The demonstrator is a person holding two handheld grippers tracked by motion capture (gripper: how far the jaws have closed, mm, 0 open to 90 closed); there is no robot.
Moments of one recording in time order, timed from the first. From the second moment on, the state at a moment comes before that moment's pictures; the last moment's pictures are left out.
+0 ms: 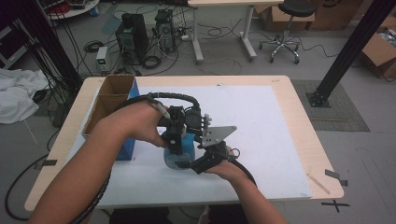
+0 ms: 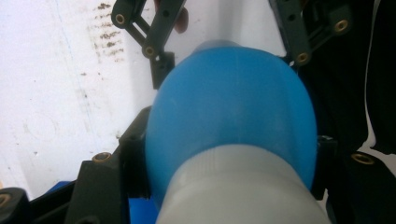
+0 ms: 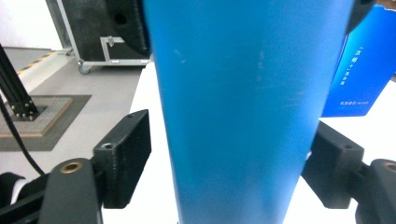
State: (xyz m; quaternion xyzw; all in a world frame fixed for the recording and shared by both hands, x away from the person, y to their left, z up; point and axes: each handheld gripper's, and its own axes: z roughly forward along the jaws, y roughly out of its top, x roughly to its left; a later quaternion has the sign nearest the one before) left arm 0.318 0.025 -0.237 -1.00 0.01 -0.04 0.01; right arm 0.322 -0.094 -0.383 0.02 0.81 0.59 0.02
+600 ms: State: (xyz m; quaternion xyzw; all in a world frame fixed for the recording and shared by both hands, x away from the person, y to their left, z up) left arm 0.323 0.035 -0.230 -1.00 0.00 -0.04 0.00; right arm 0.324 -0.112 -0.373 0.03 0.82 0.57 0.02
